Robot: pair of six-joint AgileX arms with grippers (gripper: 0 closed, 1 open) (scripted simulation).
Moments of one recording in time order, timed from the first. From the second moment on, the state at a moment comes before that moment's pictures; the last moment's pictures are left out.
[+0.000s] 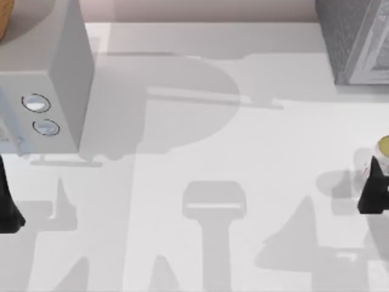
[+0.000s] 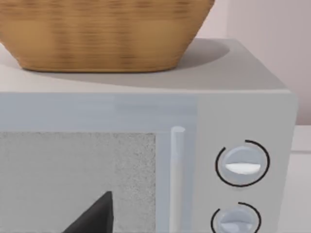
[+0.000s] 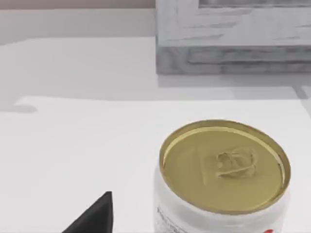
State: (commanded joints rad) left arm 0.00 0.00 0.00 0.00 0.00 0.00; right arm 0.22 1.65 0.02 1.38 0.24 0.08
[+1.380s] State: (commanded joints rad) left arm 0.00 0.00 0.00 0.00 0.00 0.00; right arm 0.19 2.09 0.25 1.54 0.21 0.08
